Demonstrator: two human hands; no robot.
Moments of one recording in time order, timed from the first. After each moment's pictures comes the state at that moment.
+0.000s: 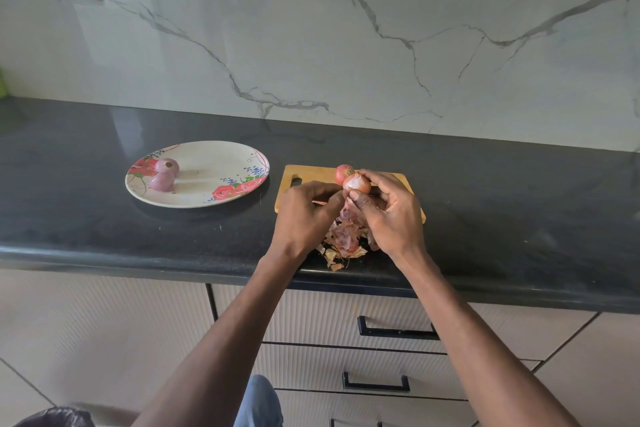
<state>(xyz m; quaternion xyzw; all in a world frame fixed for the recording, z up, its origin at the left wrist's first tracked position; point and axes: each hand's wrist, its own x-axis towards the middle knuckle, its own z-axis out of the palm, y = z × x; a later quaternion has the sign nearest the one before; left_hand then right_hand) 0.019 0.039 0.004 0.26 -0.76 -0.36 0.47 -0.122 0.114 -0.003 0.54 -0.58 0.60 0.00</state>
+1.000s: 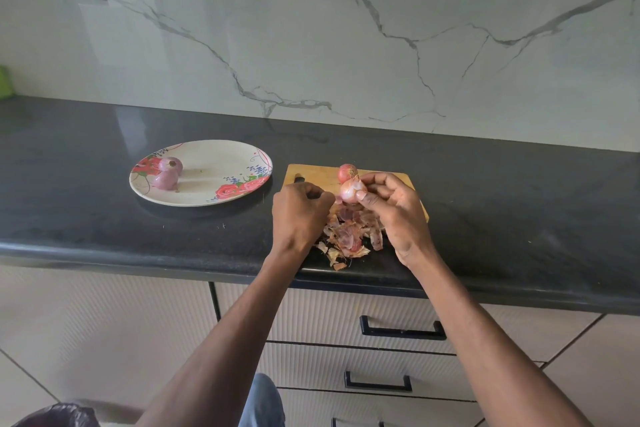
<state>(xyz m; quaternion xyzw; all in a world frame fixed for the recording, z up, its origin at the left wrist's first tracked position) 0.014 0.033 0.003 0.41 -0.70 -0.40 0.44 -0.124 0.117 0.002 0.47 -0.51 0.68 -0.25</state>
